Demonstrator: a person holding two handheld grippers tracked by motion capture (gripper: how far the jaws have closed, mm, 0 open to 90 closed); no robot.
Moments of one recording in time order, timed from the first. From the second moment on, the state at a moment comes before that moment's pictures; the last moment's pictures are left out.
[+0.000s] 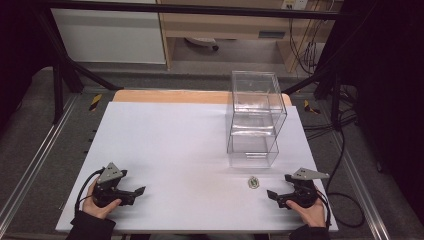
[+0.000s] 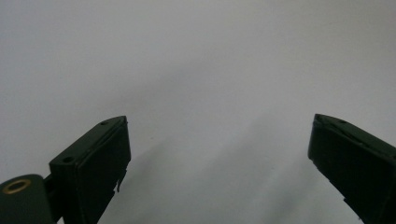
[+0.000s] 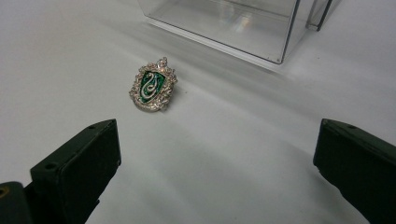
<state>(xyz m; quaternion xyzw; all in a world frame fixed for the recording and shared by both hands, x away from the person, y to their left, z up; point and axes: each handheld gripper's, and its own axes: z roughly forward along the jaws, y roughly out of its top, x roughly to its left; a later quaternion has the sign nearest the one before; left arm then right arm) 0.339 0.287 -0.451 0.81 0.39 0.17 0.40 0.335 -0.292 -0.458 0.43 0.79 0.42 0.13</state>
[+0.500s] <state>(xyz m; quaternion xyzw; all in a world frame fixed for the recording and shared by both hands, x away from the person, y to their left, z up) 0.339 0.289 -0.451 0.81 0.39 0.17 0.40 0.335 -0.289 -0.456 0.43 0.79 0.42 0.13</state>
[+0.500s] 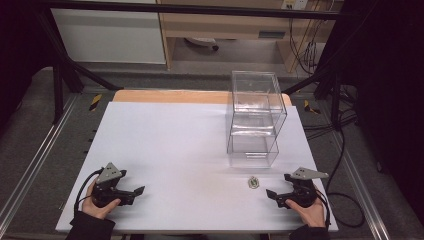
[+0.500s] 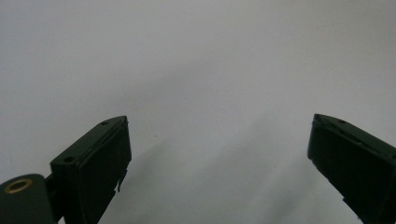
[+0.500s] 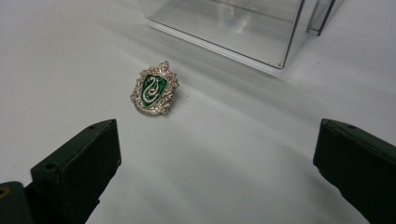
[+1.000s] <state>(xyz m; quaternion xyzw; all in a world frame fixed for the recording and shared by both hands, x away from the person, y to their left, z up) 0.339 0.289 -0.451 0.81 0.39 0.17 0.40 0.340 -0.272 -0.450 0.42 0.80 0.42 0.13</state>
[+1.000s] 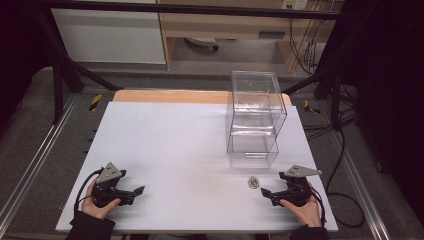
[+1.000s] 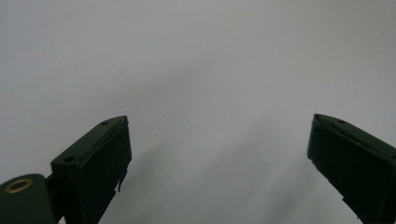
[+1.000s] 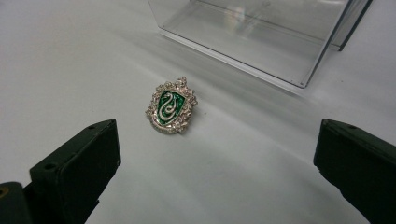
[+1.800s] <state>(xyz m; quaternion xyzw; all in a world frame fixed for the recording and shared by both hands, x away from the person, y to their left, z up) 0.340 0.290 -0.452 0.81 0.40 0.17 0.40 0.357 -0.241 -0.448 0.41 0.81 0.39 0.12</state>
